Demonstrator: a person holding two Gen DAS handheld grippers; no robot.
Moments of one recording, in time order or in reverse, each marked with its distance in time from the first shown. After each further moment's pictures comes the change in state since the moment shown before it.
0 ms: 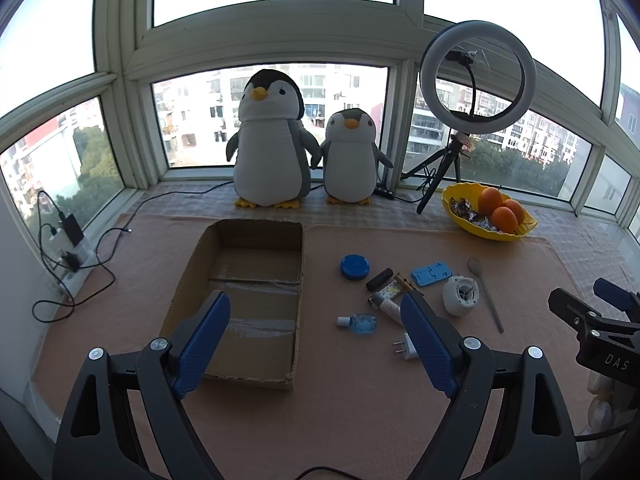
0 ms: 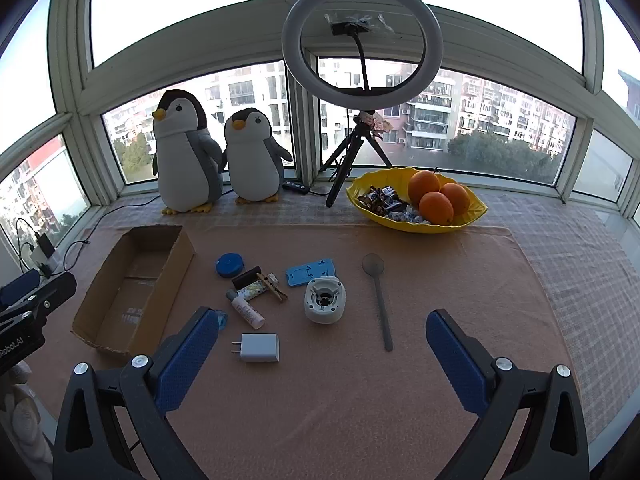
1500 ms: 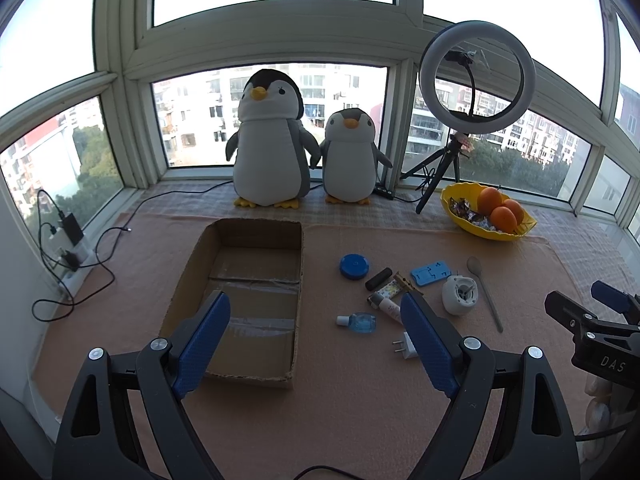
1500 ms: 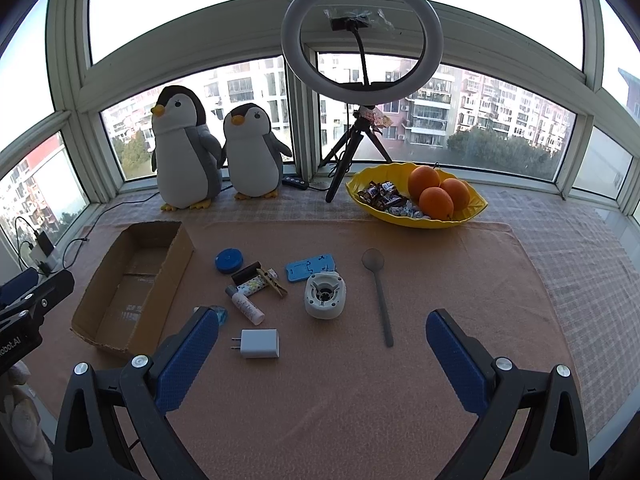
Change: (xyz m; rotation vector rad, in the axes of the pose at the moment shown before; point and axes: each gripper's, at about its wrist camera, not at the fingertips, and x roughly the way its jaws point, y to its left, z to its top) left arm 0.000 0.000 -0.002 -0.004 0.004 -0.001; right arm 0.002 0.000 -0.001 0.002 0.016 -0.002
